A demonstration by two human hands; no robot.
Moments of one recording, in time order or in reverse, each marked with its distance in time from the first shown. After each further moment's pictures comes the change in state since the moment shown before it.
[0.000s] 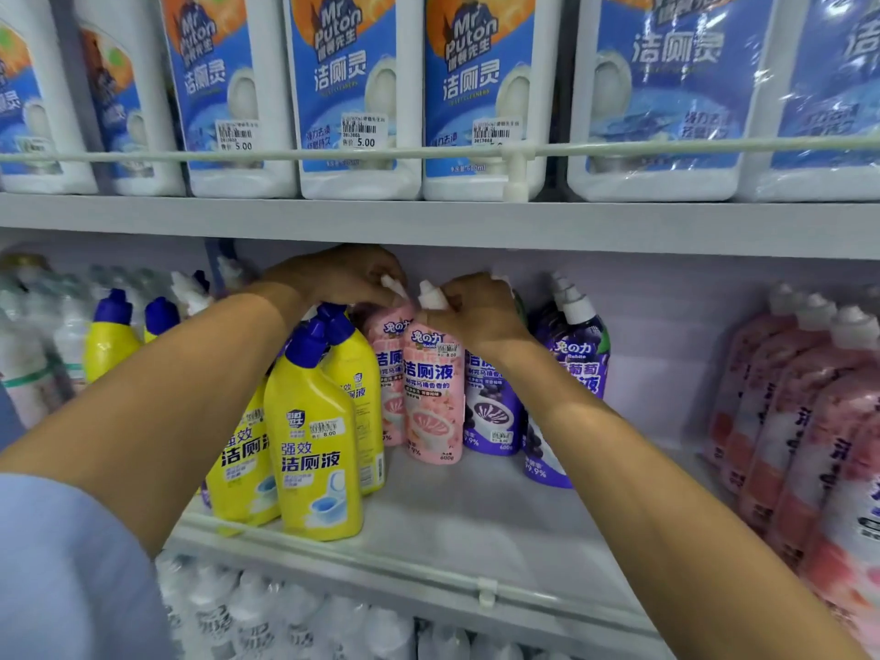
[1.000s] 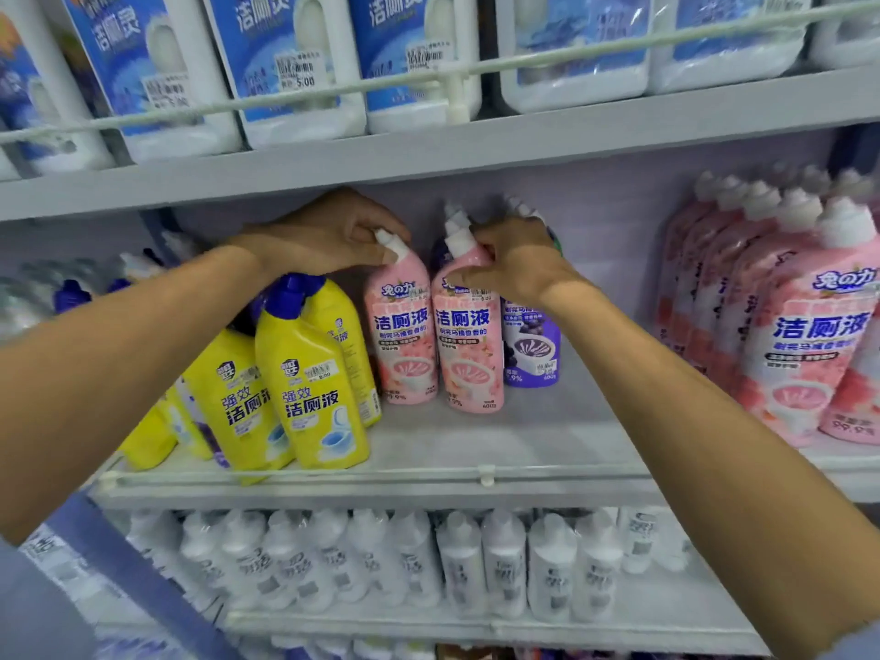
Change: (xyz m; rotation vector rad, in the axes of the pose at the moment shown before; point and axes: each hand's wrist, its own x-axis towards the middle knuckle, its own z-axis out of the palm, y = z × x) left_hand -0.033 0.052 0.008 -0.196 -0.069 0.237; right_hand -0.077 0.019 -0.063 -0.137 -0.048 0.072
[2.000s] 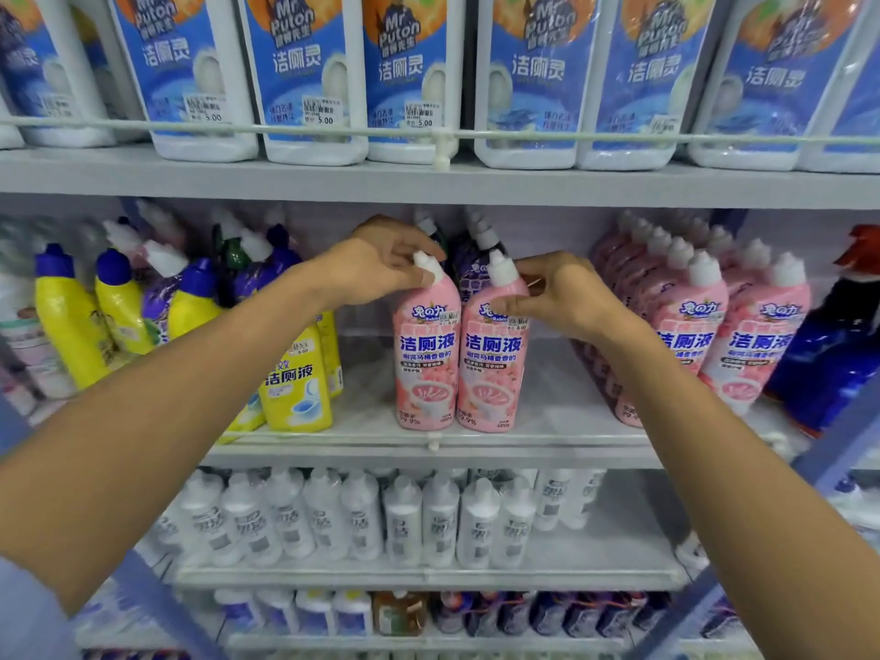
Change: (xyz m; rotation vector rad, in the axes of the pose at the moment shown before) left_hand -0.031 0.089 0.050 -0.379 0.086 -0.060; right_hand -0.092 0.019 -0.080 0.148 -0.044 0.054
